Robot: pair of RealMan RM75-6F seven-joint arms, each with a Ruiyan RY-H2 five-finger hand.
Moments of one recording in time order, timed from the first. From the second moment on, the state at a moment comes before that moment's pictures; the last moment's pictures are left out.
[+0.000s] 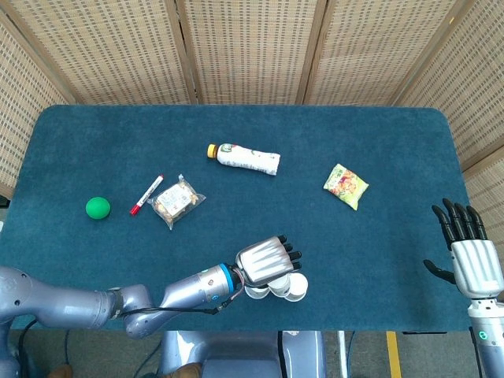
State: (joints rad) left arm -1.18 -1.55 -0.17 -1.71 1.26 0.75 0.56; right arm 0.16 -1.18 0.10 -1.42 -1.54 1.53 0.05
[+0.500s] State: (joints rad) left arm -1.14 -1.45 -0.17 -1.79 1.31 0.84 0.52; right arm 0.16 -1.18 0.10 -1.43 -1.55 1.53 0.05
